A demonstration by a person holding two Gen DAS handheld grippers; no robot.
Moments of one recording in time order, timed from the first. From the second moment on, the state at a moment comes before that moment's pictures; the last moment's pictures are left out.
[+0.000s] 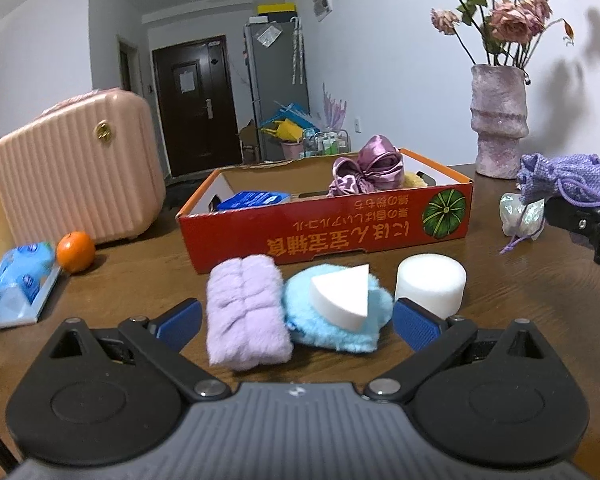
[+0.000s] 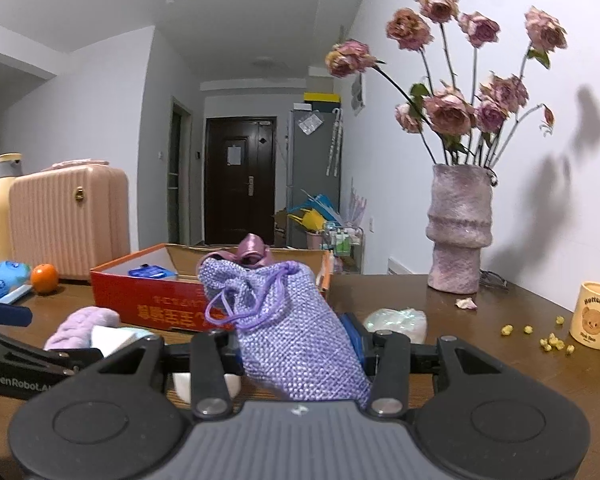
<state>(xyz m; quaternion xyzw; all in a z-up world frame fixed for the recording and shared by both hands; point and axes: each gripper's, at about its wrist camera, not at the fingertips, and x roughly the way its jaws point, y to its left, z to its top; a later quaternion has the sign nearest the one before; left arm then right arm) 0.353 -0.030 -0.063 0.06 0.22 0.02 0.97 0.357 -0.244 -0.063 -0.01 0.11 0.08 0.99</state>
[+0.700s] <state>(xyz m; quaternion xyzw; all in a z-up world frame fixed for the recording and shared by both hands) 0.398 -0.041 -0.074 0.08 0.24 -0.03 0.97 0.362 -0.254 -0.066 0.00 0.13 0.07 0.99</state>
